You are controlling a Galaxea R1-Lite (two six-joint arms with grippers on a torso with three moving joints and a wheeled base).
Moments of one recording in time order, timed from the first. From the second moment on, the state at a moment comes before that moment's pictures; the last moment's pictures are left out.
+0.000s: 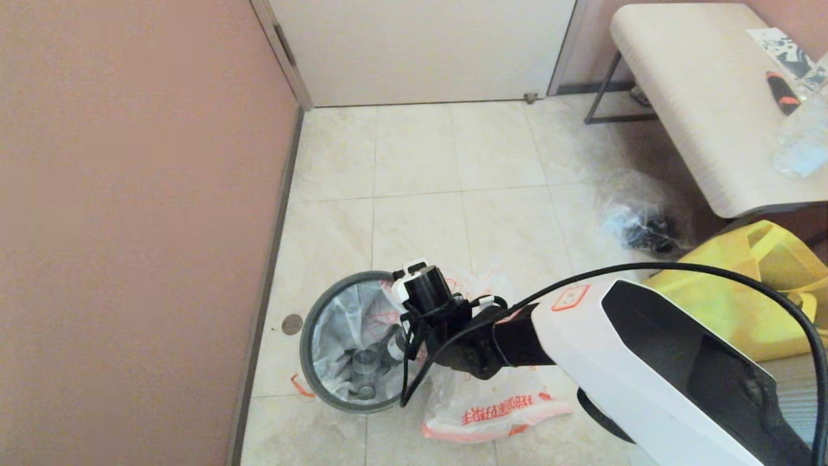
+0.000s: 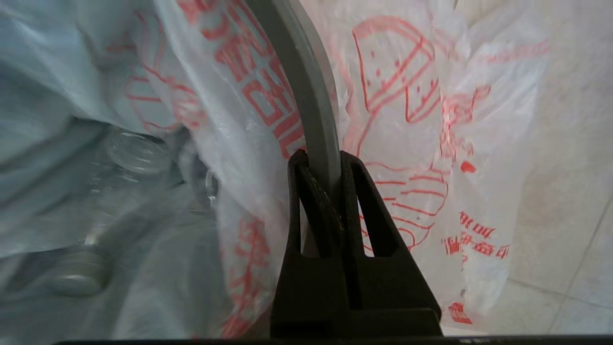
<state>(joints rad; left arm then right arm) 0.01 0.00 0.00 -0.03 0.00 -0.01 0.81 2.53 -1.85 -0.15 -0.54 0.08</state>
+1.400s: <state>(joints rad) 0.01 0.00 0.00 -0.03 0.00 -0.01 0.63 1.72 -0.83 -0.16 -0.56 0.19</state>
